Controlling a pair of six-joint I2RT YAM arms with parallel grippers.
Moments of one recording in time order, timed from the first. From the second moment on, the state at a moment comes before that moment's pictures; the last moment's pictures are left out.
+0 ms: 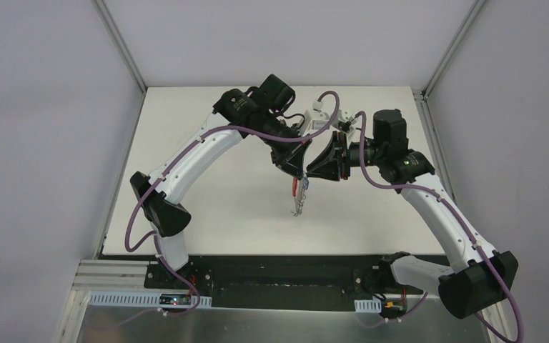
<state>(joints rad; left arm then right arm) -0.79 1.81 2.10 -1.28 0.73 0.23 0.40 1.15 1.09 -0.40 -1.14 -0.13</state>
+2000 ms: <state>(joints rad) -0.77 1.75 1.92 -1.06 0.78 0.19 0.33 1.13 0.97 -0.17 -1.25 0.08</state>
